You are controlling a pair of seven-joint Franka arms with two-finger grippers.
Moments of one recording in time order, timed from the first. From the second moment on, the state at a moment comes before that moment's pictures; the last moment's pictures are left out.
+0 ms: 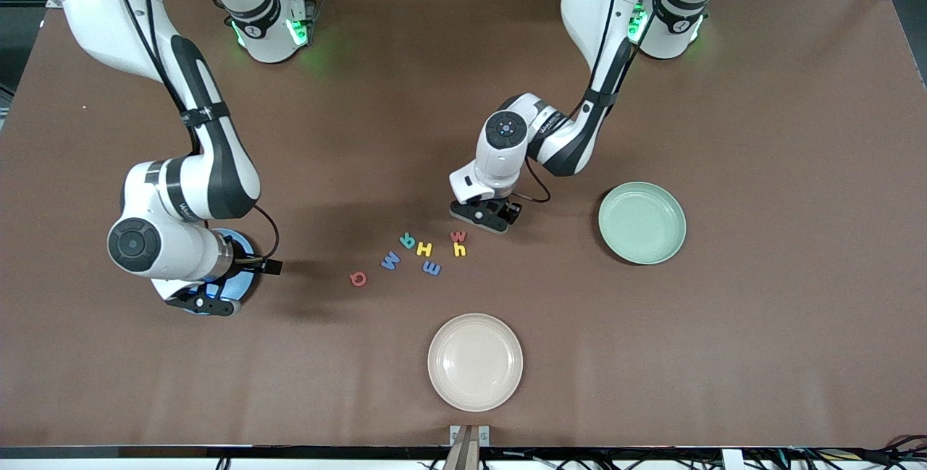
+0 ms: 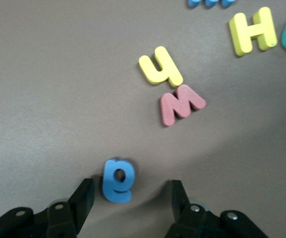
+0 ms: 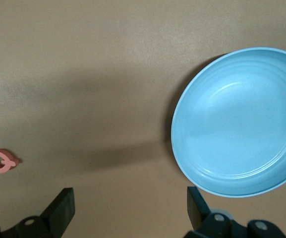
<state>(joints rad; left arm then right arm) -0.88 0.74 0.10 -1.72 -0.11 2.60 -0.30 0.19 0.59 -0.07 -1.56 0.05 2.01 0.30</state>
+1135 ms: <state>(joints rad) -0.87 0.74 0.11 -1.71 -0.11 2.60 -0.30 0.19 0.59 -0.07 -1.56 0.05 2.01 0.30</state>
